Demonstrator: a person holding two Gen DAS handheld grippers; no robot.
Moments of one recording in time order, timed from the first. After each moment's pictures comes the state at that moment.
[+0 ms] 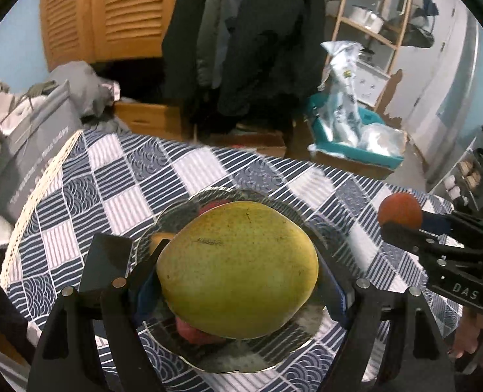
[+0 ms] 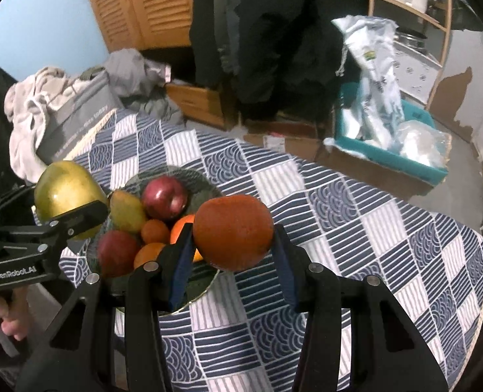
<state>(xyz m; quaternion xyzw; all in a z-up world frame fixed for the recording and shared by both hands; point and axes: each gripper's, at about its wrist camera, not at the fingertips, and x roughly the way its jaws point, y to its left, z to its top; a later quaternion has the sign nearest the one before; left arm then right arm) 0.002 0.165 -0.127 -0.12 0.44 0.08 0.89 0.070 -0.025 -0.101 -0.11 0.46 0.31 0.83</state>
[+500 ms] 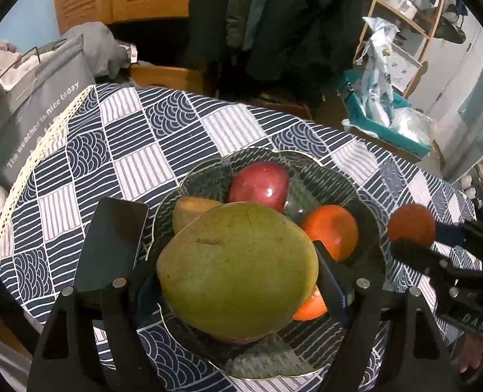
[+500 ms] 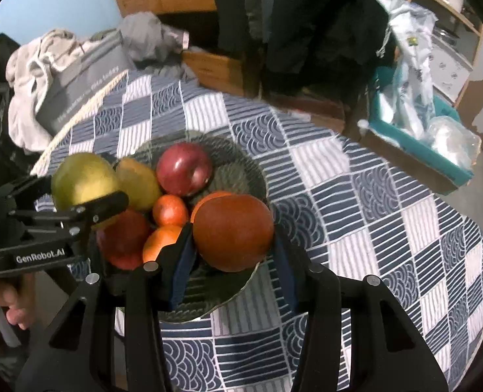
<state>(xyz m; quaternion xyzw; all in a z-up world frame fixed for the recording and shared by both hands) 0.006 0.198 -0.181 -0.15 0.49 0.11 0.86 0.065 0.022 -0.147 -0.15 0.50 0.33 0.79</state>
